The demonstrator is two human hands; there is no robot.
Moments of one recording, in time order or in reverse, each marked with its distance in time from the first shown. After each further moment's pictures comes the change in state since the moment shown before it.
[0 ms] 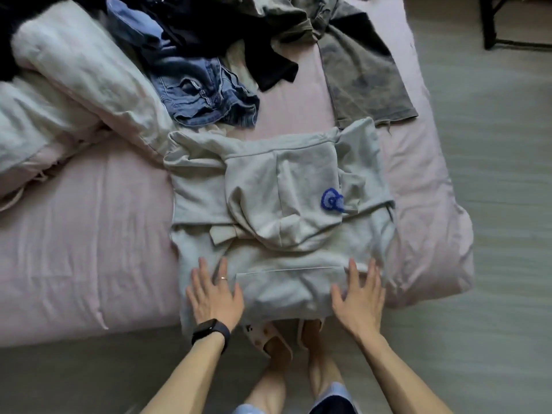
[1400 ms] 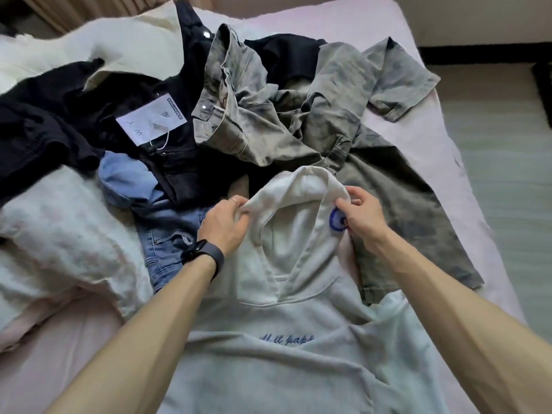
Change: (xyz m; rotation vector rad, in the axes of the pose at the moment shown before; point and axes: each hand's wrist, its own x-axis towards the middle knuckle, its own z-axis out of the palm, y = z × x) left_hand 0.394 0.235 -0.271 -0.279 0.331 0.327; right_hand 0.461 -0.258 -0.215 0.996 -0.052 -0.224
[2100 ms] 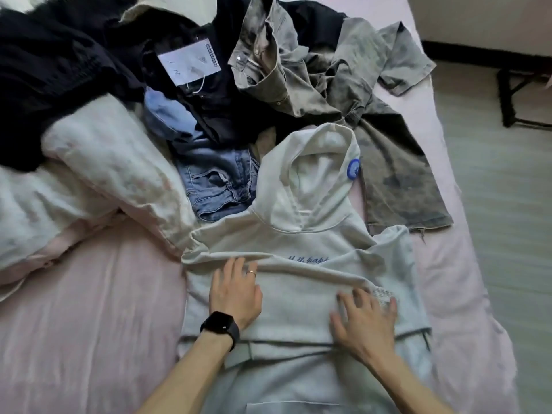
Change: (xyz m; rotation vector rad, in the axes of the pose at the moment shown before) left_hand -0.266 -0.080 -0.004 0.471 -0.365 0.032; right_hand -0.334 0.120 0.018 -1.398 -0.156 -0.037
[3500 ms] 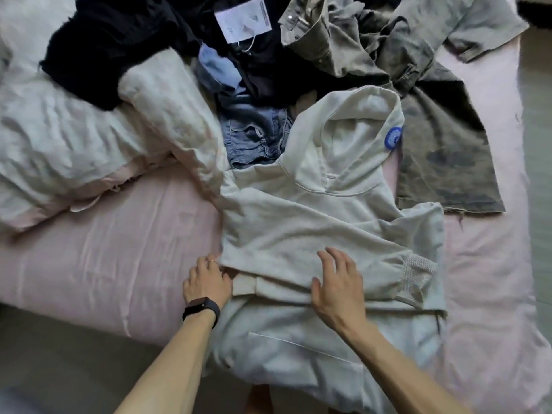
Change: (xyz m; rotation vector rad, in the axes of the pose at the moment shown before) left_hand -0.093 -0.029 0.061 -0.203 -0.075 -0.627; right_hand -0.025 -0.032 -0.013 0.415 0.162 -0.365
